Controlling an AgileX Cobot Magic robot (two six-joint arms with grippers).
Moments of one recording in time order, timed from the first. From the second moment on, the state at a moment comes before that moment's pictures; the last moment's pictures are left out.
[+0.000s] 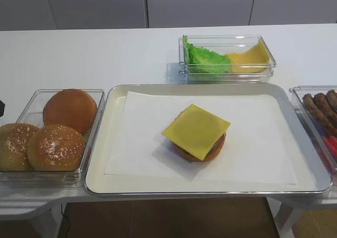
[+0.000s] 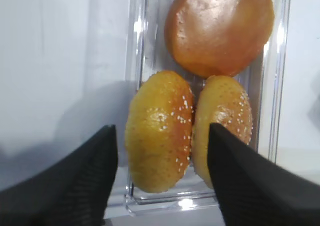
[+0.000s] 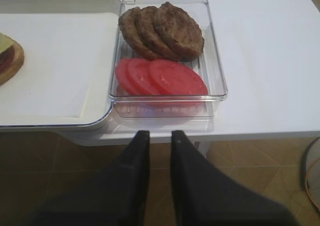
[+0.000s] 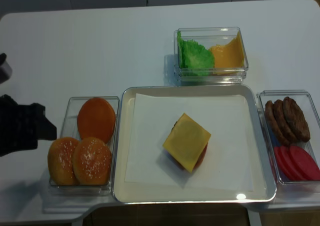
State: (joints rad) left arm 0.23 1.26 -0.90 -0.46 1.06 0.22; right arm 0.07 -0.02 -0.47 -0.02 1.14 0.05
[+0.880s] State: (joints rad) left arm 0.24 1.44 -0.91 -0.50 1.15 0.38; right arm 0.07 -0.02 -0.47 -0.02 1.14 0.05
